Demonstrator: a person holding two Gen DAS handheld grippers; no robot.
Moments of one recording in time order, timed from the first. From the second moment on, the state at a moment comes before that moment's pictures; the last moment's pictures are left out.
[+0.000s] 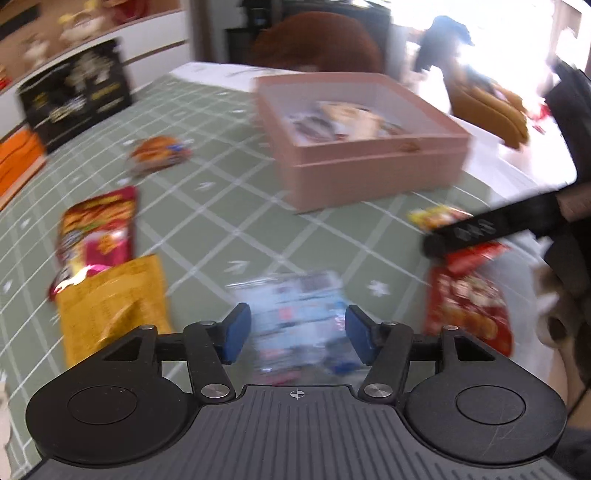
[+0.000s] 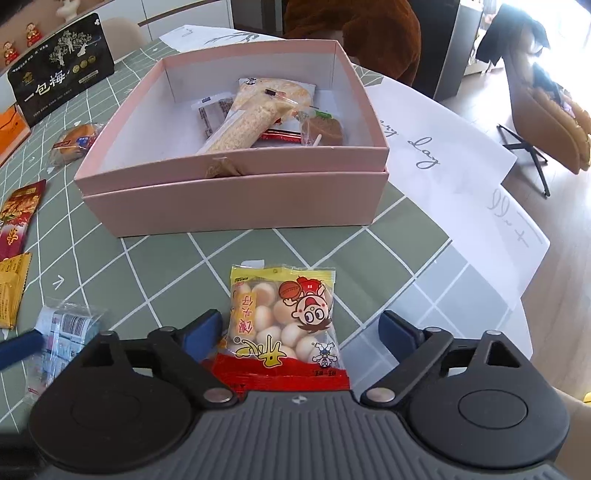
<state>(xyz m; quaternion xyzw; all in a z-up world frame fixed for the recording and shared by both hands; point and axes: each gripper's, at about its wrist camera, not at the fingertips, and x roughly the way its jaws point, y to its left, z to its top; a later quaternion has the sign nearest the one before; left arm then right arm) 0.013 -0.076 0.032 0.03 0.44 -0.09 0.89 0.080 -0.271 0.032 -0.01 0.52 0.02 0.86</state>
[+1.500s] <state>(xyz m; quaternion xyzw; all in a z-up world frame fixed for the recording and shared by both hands) 0.041 -0.107 0.014 0.06 0.43 -0.17 0.89 0.072 -0.282 0.032 -0.01 0.53 0.04 0.85</state>
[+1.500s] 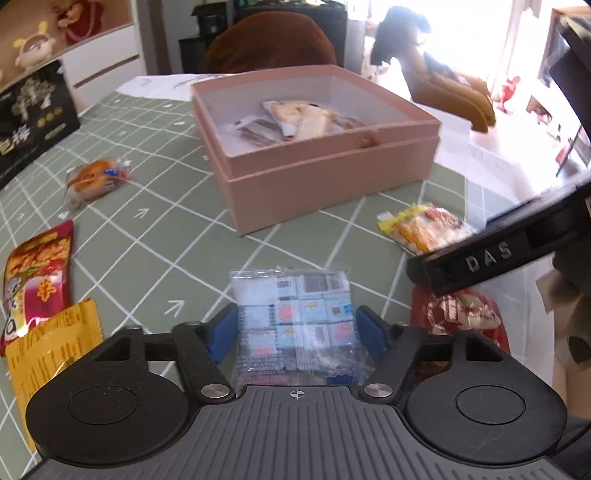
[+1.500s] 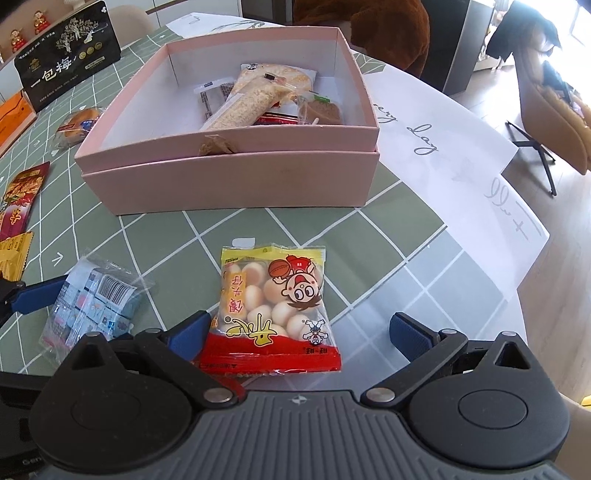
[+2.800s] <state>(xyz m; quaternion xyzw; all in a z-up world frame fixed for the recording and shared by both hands) 0.022 -0.077 0.054 -0.02 0.41 -0.14 0.90 0.055 -0.290 0.090 0.02 0.47 0.09 0.88</state>
